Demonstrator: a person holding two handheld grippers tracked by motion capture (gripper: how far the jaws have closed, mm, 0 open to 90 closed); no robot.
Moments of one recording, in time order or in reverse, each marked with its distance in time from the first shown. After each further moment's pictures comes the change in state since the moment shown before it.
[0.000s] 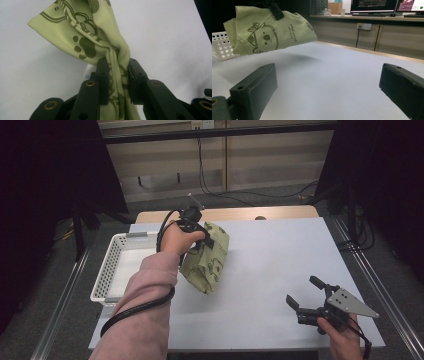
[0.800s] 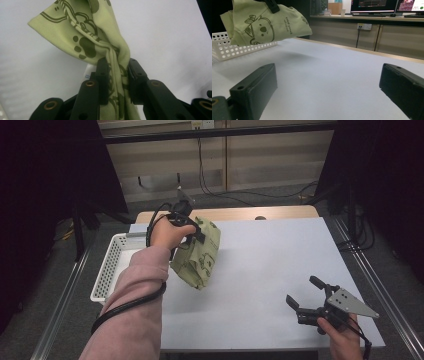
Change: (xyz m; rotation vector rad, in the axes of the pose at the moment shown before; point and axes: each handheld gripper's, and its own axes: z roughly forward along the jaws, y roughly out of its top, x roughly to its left) left arm 0.011 0.005 -0.026 -0.010 0.041 -0.006; right arm 0.002 0.001 0.001 -0.012 -0.010 0.034
